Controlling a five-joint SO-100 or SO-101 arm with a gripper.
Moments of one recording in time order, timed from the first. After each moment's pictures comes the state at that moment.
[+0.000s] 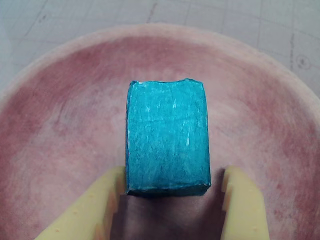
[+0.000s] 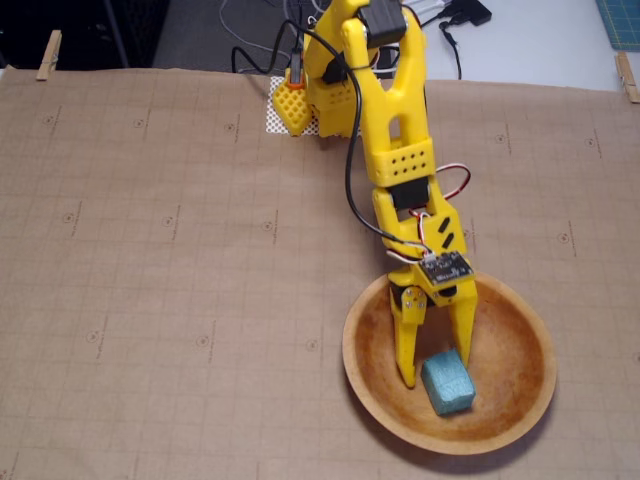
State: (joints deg) arm -24.2 73.3 123.7 -15.5 100.1
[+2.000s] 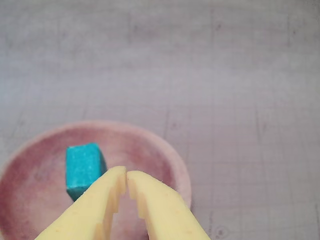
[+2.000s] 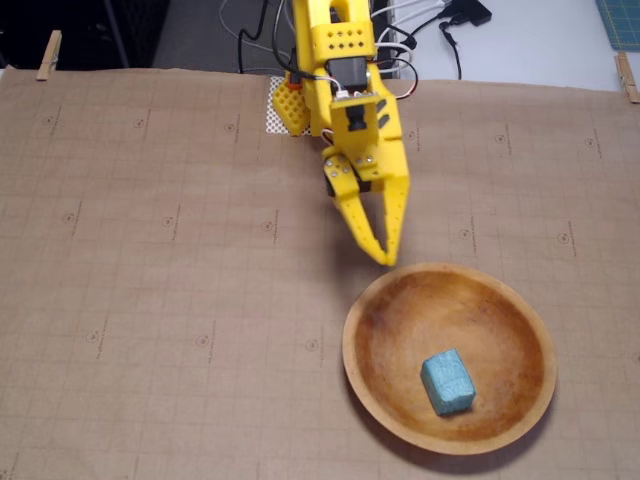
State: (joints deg) arm -10.0 139.7 169.6 -15.5 100.1
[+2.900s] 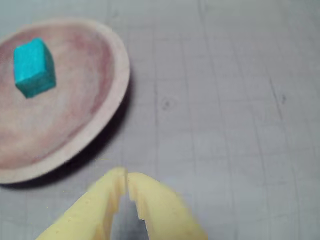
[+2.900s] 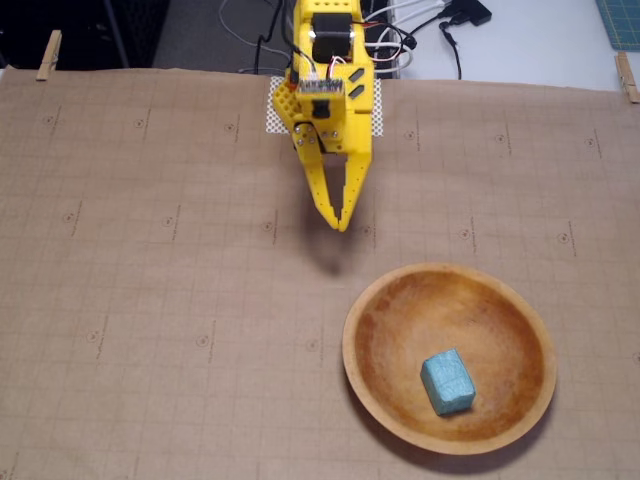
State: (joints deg) arm -3.8 174.3 171.6 43.4 100.0
